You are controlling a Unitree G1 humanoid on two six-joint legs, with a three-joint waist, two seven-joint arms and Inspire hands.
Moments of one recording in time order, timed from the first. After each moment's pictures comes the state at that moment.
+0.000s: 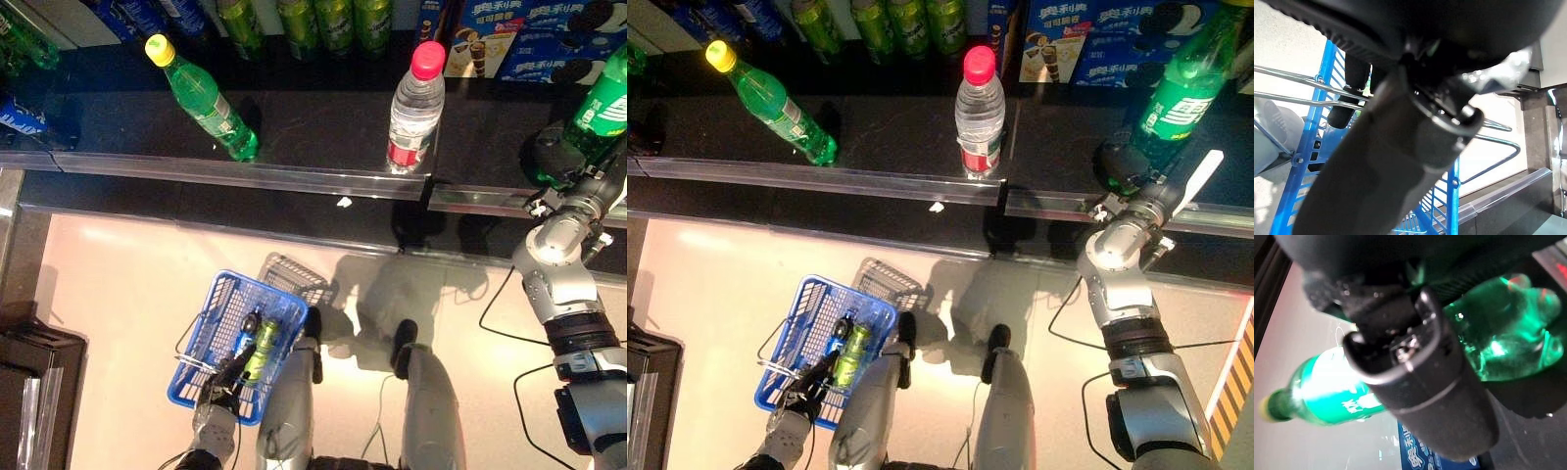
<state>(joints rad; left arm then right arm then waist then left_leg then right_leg) -0.11 0.18 -0.10 0.93 -1.20 -0.16 0.25 -0.65 -0.67 0.10 0.42 0.46 -0.10 -0.81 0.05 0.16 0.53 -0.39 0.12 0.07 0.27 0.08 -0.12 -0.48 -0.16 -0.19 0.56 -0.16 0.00</state>
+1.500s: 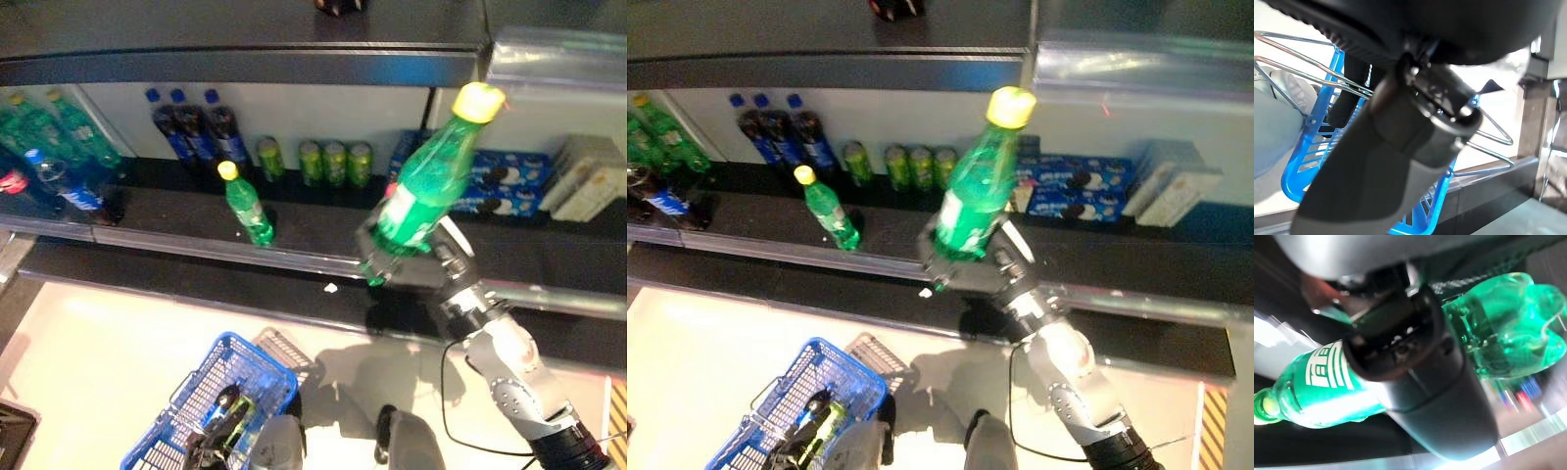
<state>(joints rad) 0.19 0.13 -0.03 0.86 -1.05 -0.19 0.21 -0.10 -0.57 0.32 -0.30 0.76 -0.10 0.28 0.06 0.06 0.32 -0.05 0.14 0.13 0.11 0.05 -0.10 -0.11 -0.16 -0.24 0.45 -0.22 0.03</state>
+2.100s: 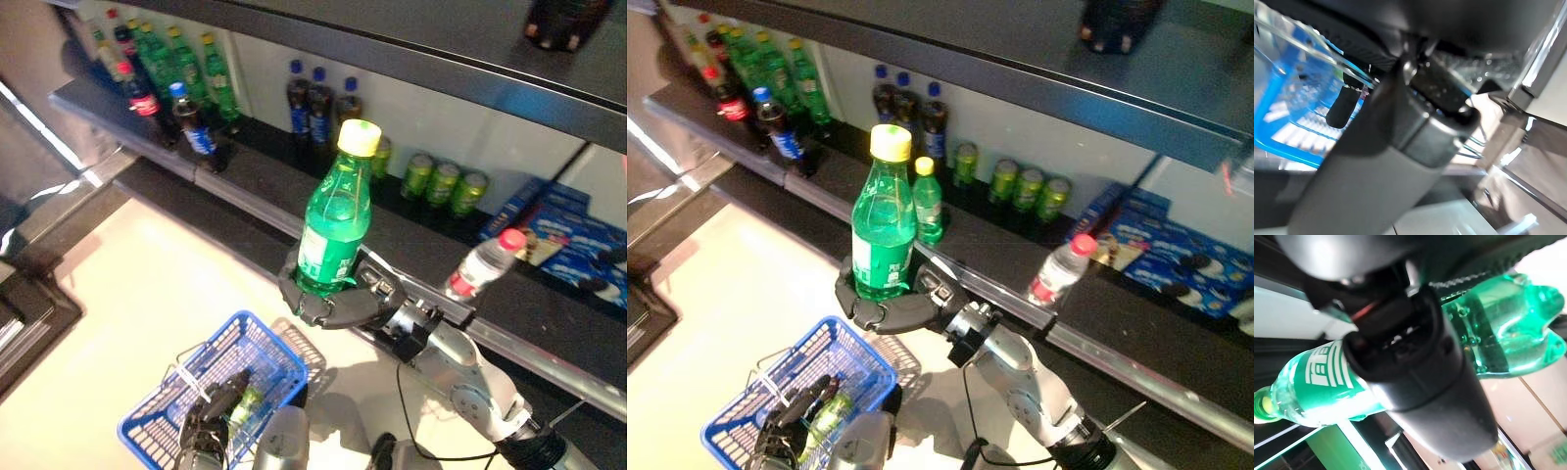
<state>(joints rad) 0.30 0.25 -0.14 0.29 -1.05 -0.13 0.21 -0.23 -0.47 0.56 -0.29 0.73 -0.06 0.19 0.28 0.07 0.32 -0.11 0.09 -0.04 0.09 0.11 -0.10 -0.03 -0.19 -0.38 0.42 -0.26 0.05</state>
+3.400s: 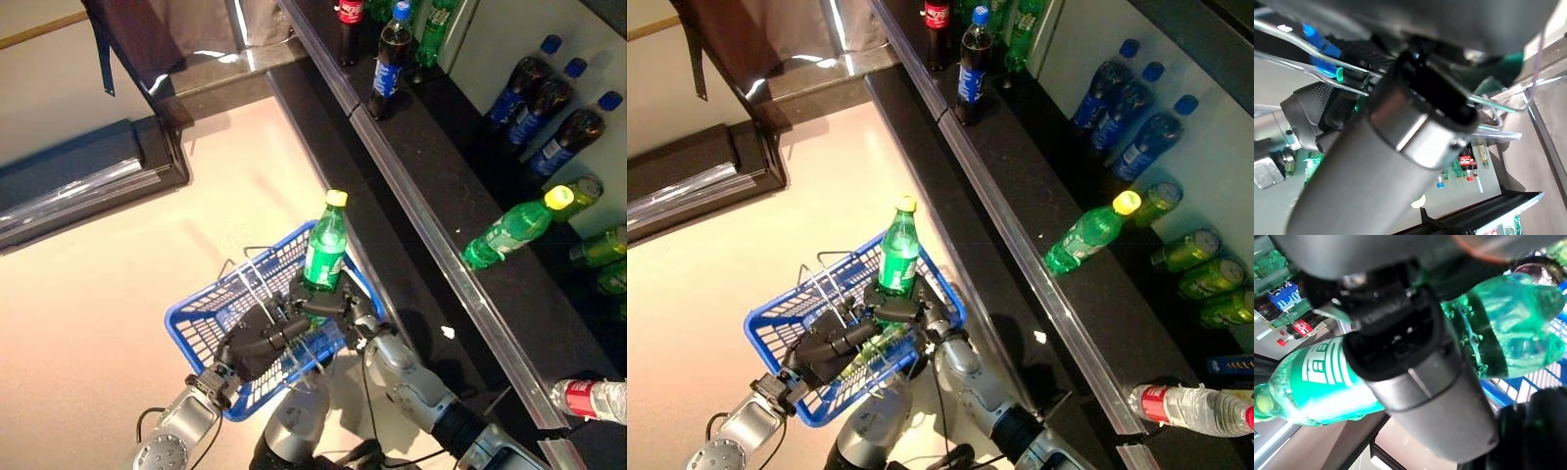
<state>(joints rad) 0.24 0.49 -0.17 -0.13 -1.26 0.17 -0.36 -0.30 -0.23 0.68 0.30 0.69 -0.15 -0.16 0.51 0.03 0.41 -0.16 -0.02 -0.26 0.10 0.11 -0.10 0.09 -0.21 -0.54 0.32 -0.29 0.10</state>
